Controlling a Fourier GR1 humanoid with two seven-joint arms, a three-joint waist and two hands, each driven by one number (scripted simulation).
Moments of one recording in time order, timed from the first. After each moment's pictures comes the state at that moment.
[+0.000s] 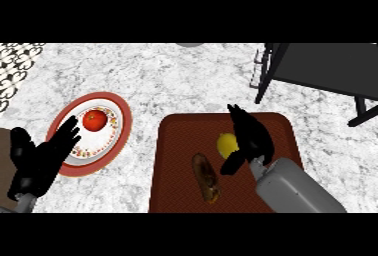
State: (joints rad) left arm -0.07 0.75 -0.45 -1.52 0.67 0.38 0.18; right arm -0.48 -0.28 0.65 -1.36 0.48 -0.06 0.84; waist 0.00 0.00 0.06
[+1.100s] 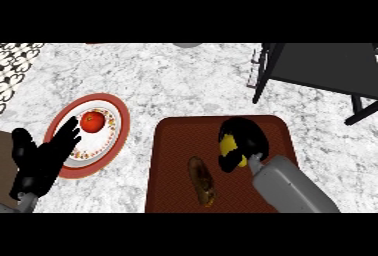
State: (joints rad) left arm -0.09 0.77 -0.49 -1.48 0.72 0.39 0.13; right arm -0.48 -0.24 0.61 -1.22 0.44 -0.05 0.64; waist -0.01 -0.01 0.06
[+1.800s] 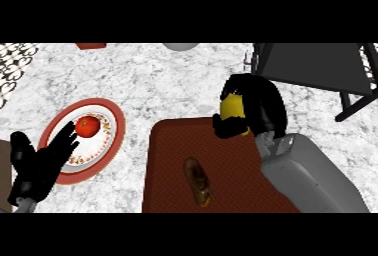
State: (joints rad) left arm -0.07 0.79 -0.52 -1.48 0.77 0.43 0.11; right arm -0.63 -0.28 0.50 -1.54 0.59 -0.18 0.85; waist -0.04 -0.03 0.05
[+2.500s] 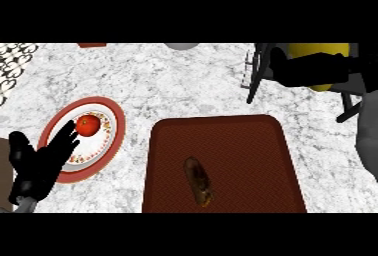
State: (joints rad) left arm -0.08 0.80 -0.54 -1.48 0.81 0.44 0.08; right arm -0.86 -0.48 0.21 -1.79 0.56 0.01 1.07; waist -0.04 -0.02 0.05
